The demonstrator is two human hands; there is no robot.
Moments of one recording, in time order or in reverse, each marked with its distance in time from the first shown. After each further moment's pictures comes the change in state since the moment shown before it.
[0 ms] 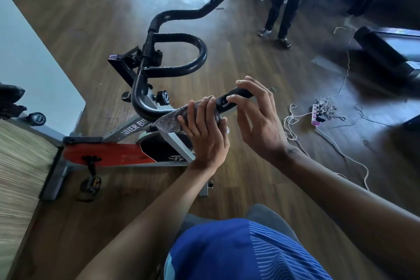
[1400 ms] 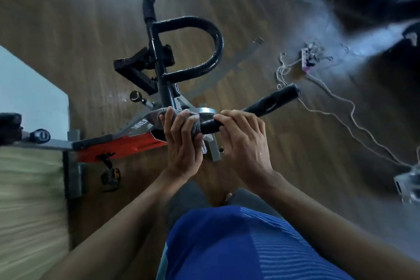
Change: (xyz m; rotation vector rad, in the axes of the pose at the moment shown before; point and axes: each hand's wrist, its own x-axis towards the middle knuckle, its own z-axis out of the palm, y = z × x) left_hand 0.055 -0.143 -0.084 -0.339 -0.395 0.153; right_hand 0.032 -0.133 0.068 -0.186 -0.308 0.623
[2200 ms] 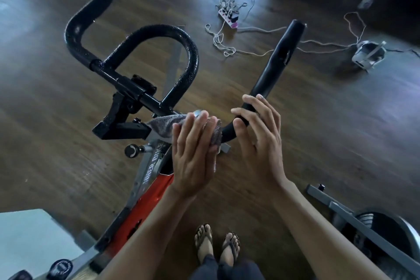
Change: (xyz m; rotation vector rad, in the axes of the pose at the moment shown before) left_hand 0.051 -0.103 -0.026 -0.389 -0.335 0.511; right_hand 0.006 -0.101 0.088 0.089 0.557 0.677
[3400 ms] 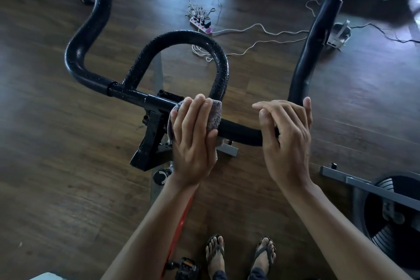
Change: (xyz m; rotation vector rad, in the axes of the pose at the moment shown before) left_hand 0.033 -0.108 -0.014 -0.229 0.020 0.117; right_hand -0.003 -0.055 0.066 -0.272 0.275 0.142
